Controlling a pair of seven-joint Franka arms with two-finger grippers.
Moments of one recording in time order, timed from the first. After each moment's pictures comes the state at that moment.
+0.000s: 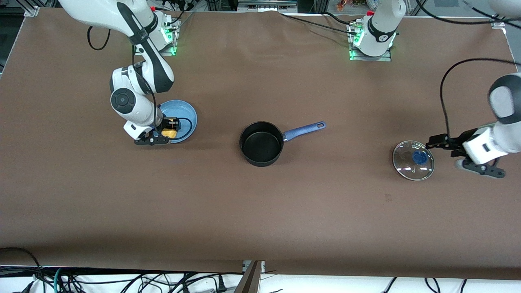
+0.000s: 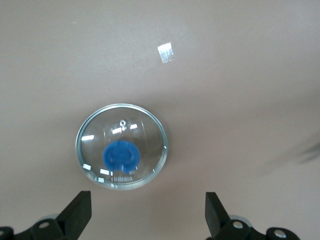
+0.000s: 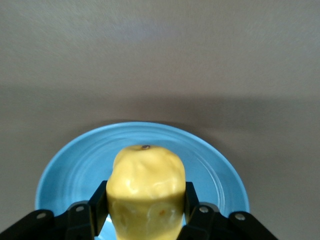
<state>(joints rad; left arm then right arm) 0.02 0.33 0.15 -1.61 -0.14 1.77 0.38 0.20 0.30 0.08 -2.24 0.01 2.39 0.22</state>
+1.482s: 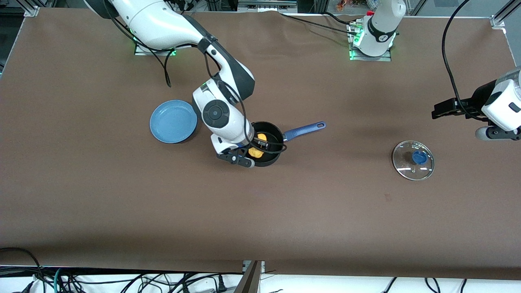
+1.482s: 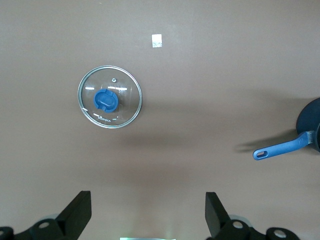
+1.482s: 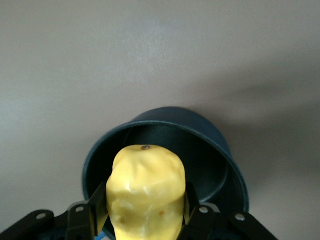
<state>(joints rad) 0.01 0.19 -0.01 -1.44 -0.05 1.44 -0.06 0.55 0.80 0.19 -1.32 0.10 2.20 0.92</state>
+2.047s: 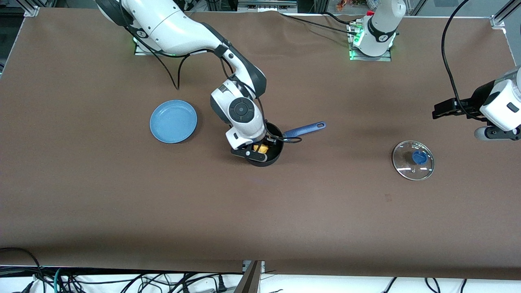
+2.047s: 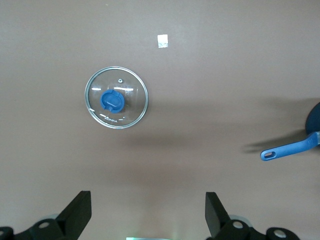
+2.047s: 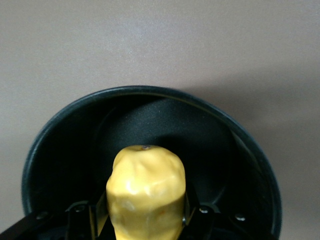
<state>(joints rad) 0.01 0.19 -0.02 -1.44 -0.01 1.44 -0.06 0.60 0.87 0.19 -1.32 -0.02 2.22 0.99</state>
